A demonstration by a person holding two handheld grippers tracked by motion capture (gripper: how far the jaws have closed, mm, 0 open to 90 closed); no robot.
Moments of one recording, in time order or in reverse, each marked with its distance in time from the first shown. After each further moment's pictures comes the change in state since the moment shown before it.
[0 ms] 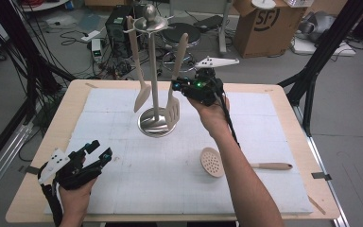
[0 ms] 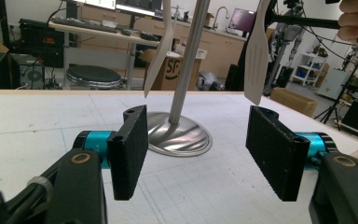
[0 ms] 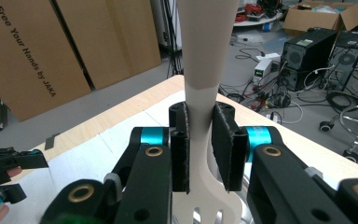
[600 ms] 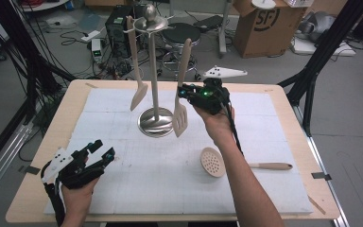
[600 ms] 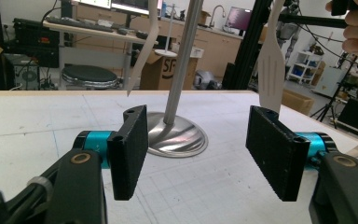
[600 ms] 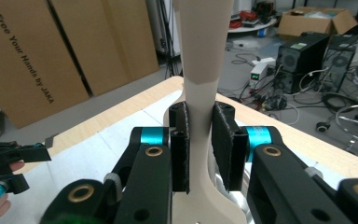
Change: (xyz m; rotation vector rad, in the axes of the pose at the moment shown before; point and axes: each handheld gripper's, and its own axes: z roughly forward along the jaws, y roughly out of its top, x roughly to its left) left arm -0.004 0.000 0.005 0.005 -0.016 0.002; right arm 0.001 -0.022 -0.015 -0.032 -0.013 0.010
